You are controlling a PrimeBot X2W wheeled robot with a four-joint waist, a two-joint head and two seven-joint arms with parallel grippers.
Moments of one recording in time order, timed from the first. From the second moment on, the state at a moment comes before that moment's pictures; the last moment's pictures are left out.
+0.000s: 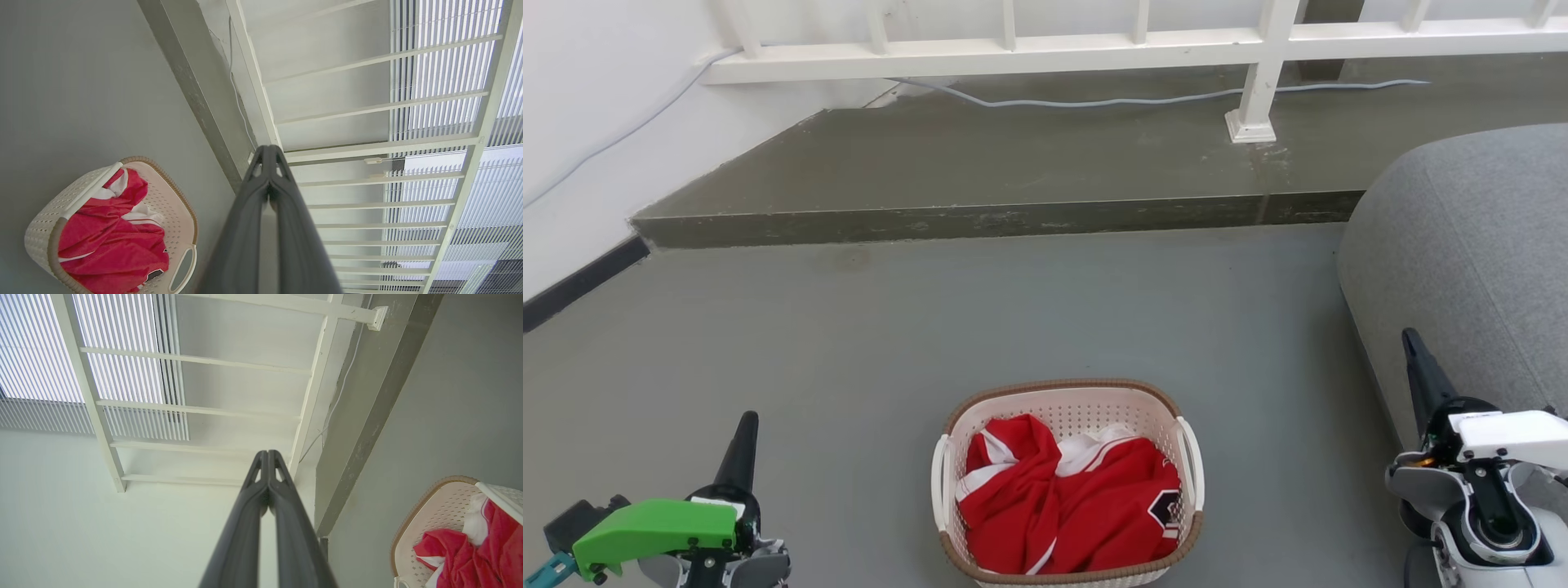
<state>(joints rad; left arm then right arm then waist) -0.03 0.06 -0.01 0.25 -1.47 -0.09 0.03 -0.05 -0.09 -0.02 0.26 1.49 0.09 0.03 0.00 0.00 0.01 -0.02</state>
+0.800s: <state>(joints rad) -0.05 0.07 0.03 0.27 -1.64 -0.12 0.07 -0.05 -0.07 -0.09 0.27 1.64 0.11 0.07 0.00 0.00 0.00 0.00</state>
